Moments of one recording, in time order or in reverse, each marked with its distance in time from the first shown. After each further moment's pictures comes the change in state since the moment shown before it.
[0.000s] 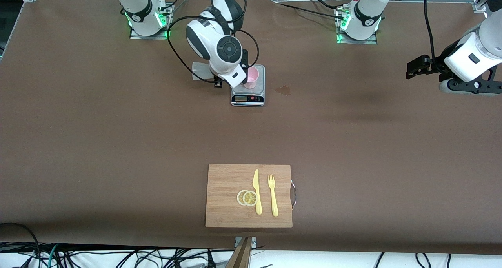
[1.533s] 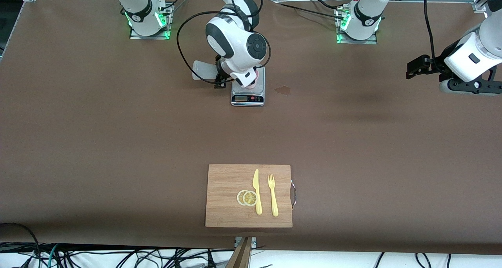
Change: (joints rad) left arm 0.000 0.000 0.000 0.000 0.000 0.000 0.000; right arm 0.059 0.107 -0.001 0.193 -0.156 -0.201 0.124
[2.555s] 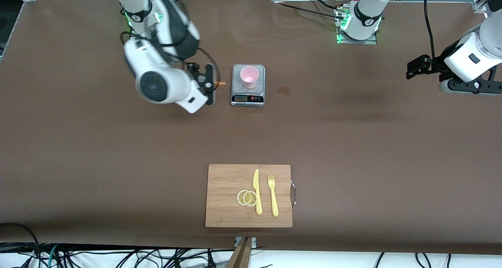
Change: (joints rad) left arm 0.000 0.000 0.000 0.000 0.000 0.000 0.000; right arm -0.411 -0.124 -0.020 0.016 0.467 -0.047 -0.506
